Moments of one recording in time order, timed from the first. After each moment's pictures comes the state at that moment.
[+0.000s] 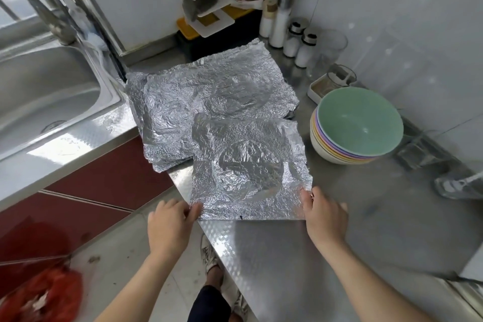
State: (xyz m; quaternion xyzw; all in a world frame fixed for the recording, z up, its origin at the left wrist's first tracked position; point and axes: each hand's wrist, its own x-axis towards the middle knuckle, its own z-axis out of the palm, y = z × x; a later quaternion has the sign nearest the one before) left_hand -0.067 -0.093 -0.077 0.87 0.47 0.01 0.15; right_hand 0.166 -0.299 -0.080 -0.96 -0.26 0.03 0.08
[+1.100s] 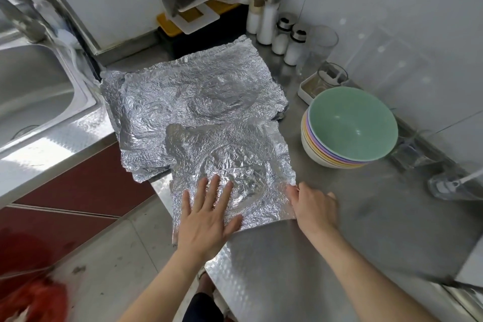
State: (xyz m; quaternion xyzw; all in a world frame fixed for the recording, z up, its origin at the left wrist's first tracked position) left_hand -0.003 -0.128 -0.104 0.95 0.28 -0.06 0.10; right_hand 0.191 -0.272 -0.064 -0.95 -0.29 0.10 -0.07
